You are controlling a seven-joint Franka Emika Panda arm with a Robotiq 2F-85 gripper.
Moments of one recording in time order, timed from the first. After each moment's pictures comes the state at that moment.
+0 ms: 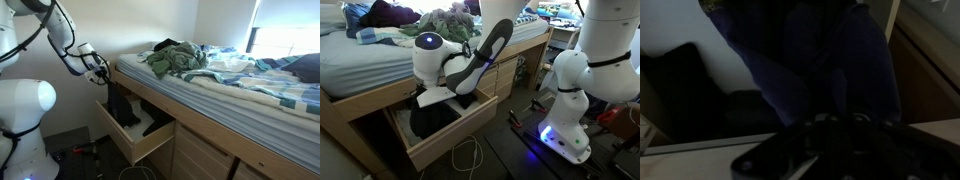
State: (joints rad) arm 1.37 0.31 -0.47 -2.22 -0.54 2.83 1.36
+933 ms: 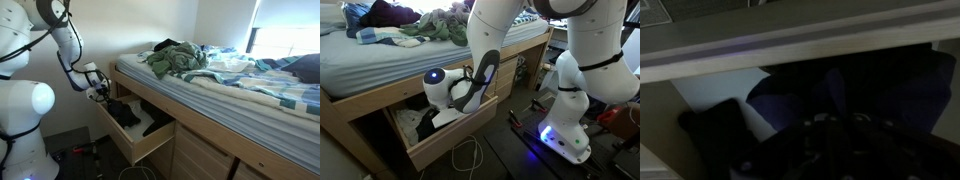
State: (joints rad) arm 1.21 0.52 -0.32 -2.22 -0.54 2.83 1.46
